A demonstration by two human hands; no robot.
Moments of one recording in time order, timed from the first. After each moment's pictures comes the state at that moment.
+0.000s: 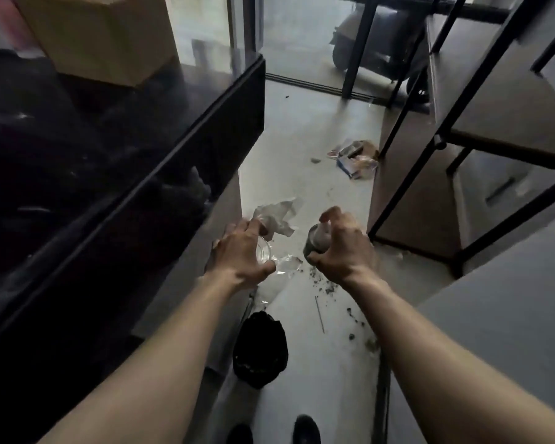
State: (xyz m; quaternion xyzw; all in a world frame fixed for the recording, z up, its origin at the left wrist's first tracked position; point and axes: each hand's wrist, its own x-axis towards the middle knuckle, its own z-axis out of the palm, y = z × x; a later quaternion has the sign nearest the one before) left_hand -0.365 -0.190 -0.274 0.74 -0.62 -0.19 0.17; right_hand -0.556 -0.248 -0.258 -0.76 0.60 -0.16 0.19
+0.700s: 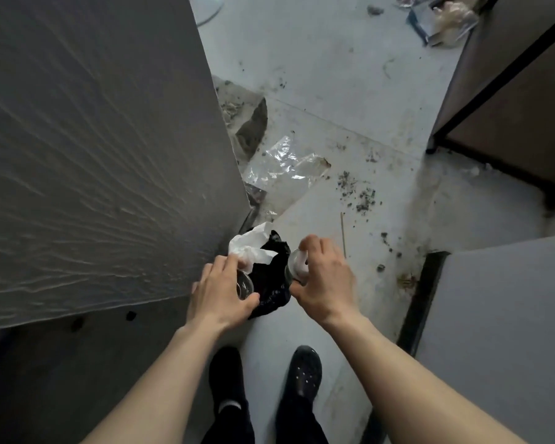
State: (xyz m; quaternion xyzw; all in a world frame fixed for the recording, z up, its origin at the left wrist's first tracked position) left_hand -0.410 -0.135 -0.671 0.83 -0.45 -0.33 0.05; right_hand -0.575 -0.225 -0.662 -0.79 0.54 0.01 0.28
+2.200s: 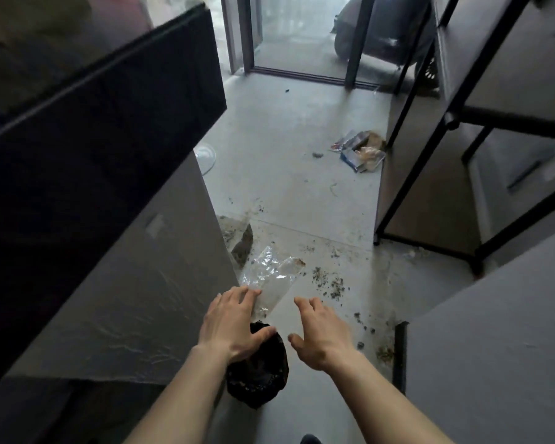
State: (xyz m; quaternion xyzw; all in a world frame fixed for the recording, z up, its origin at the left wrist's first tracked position) left_hand -0.415 -0.174 -0.415 0.75 -0.63 -0.20 -0.01; right_hand -0.597 -0.220 -0.417 -0.79 0.54 0.11 0.27
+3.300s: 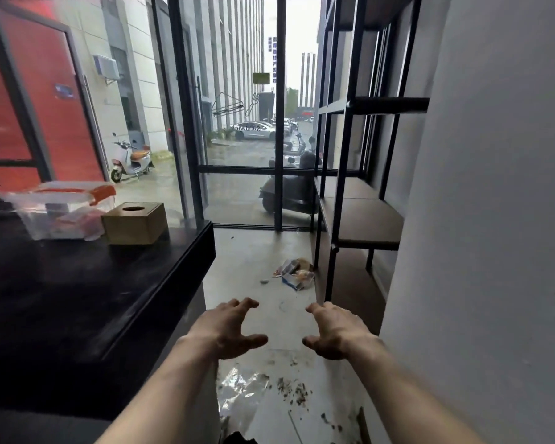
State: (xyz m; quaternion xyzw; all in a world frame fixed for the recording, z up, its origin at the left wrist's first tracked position) left_hand -0.446 -0.007 -0.077 0.64 -0.76 -0.12 0.06; right_hand -0.676 -0.021 -0.077 -0.76 0.64 0.02 0.11
